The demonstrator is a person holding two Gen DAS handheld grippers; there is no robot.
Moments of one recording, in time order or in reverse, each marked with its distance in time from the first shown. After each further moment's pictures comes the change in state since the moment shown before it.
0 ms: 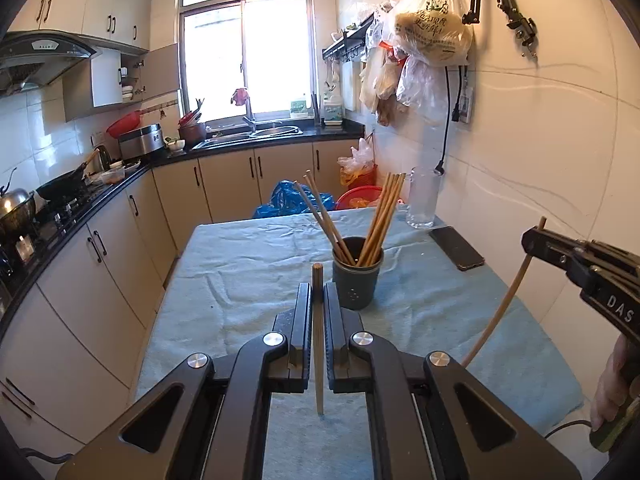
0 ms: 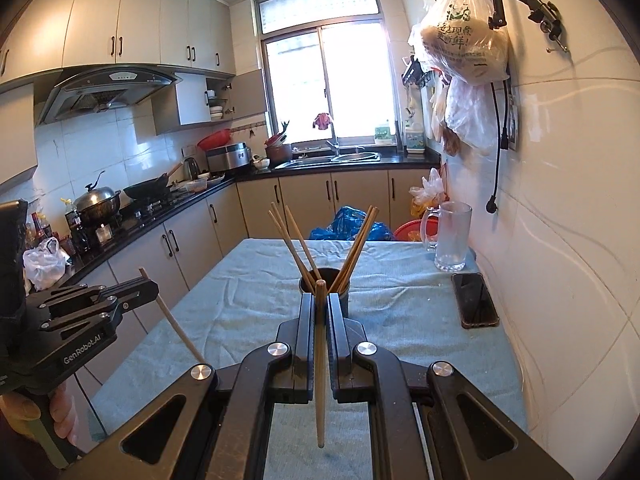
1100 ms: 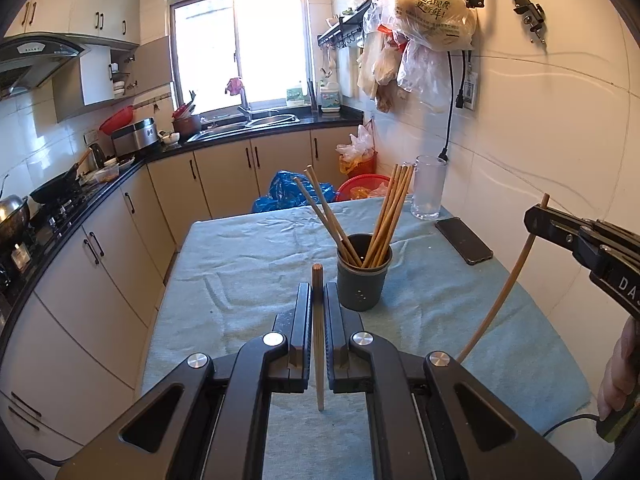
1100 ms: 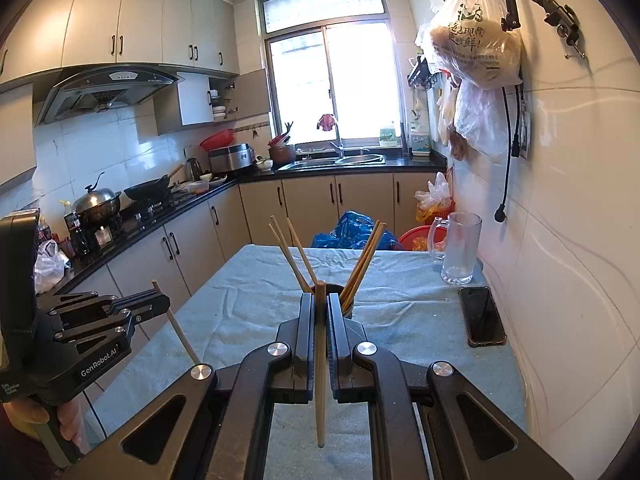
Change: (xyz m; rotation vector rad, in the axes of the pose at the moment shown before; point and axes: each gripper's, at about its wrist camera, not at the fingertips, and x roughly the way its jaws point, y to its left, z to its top) left arm 0.024 0.012 0.014 0.024 0.053 -0.020; right arm 0.025 0.003 0.021 -0.003 0.001 0.010
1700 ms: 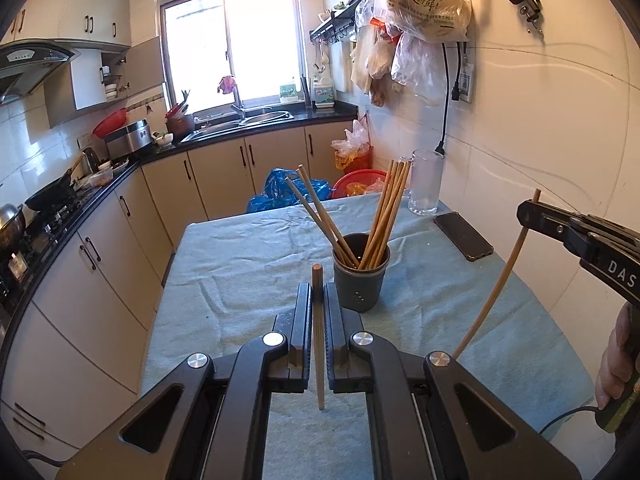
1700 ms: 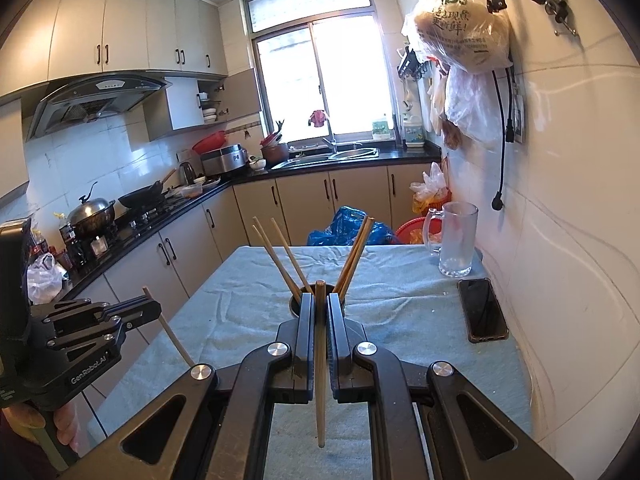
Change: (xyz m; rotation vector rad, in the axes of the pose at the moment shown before) left arm 0.013 -0.005 0.008 0.037 0.018 -0.006; right arm 0.013 -0.020 -0.001 0.059 0.016 0.001
